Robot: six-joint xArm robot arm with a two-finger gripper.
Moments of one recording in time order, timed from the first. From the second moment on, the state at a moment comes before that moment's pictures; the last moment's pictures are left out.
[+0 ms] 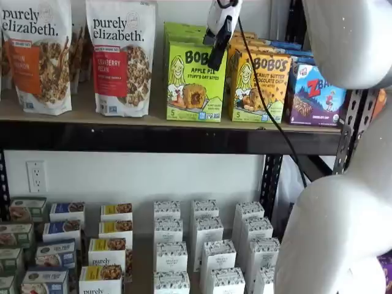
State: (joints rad) arm 0.17 -0.06 -1.66 0.24 1.59 -1.37
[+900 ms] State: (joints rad) arm 0.17 -0.06 -1.64 0.24 1.59 -1.37
